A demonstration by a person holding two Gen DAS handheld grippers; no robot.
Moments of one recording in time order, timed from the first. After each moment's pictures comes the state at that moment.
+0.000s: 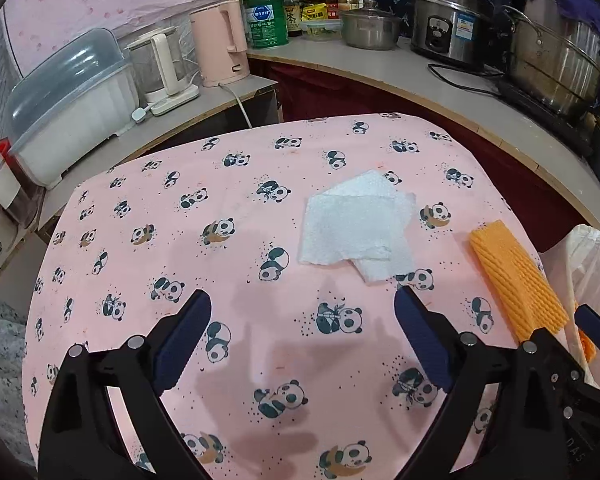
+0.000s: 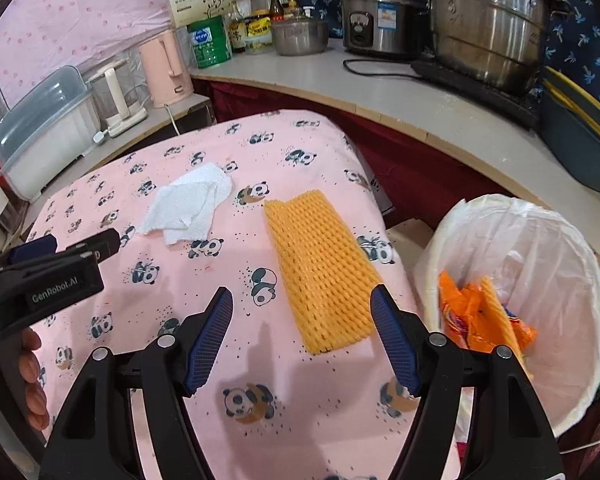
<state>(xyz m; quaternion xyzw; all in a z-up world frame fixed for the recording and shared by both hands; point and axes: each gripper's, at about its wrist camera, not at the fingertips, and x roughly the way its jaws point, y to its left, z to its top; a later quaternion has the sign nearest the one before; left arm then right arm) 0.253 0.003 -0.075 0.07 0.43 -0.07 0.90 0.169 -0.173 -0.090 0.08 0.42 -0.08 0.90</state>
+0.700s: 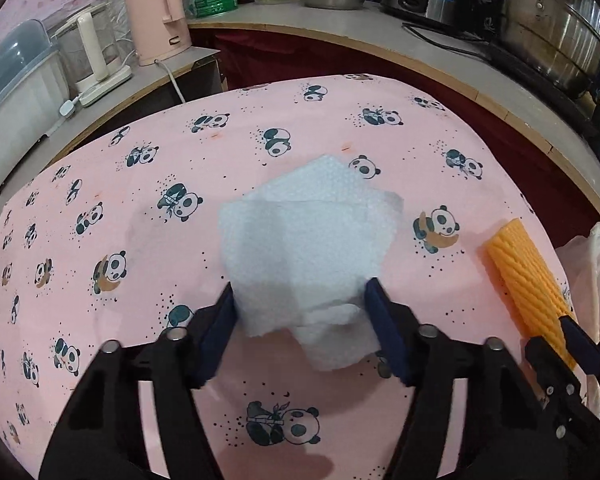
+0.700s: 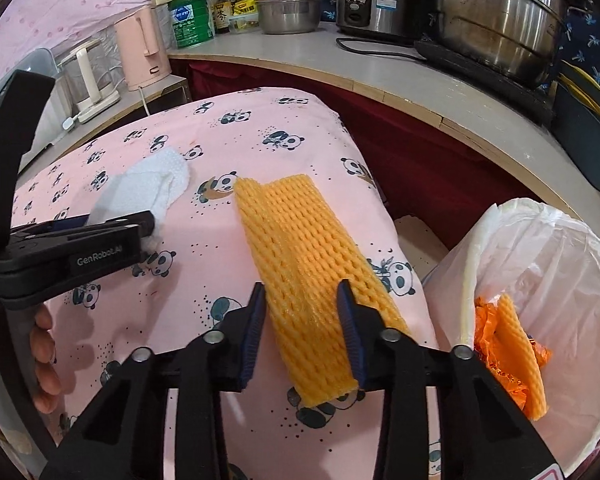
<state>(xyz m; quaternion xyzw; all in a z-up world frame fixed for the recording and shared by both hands) 0.320 -0.040 -0.130 0.08 0.47 -0.14 0.87 0.216 -0.183 -0.126 0.07 0.44 -0.11 0.89</state>
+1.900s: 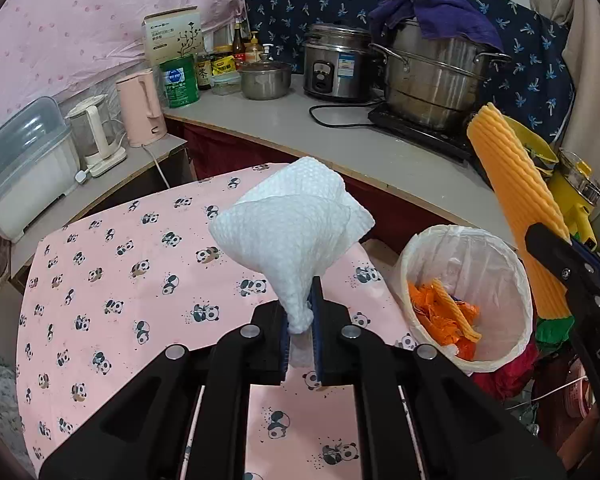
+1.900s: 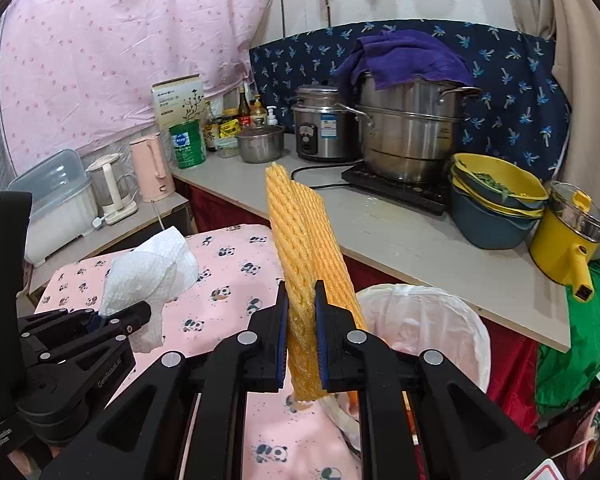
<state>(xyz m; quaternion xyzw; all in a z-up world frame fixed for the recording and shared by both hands) 0.140 -0.078 0.029 0.07 0.37 -0.21 0.90 0.055 -0.214 0.055 0.07 0.28 -0.15 0.95</state>
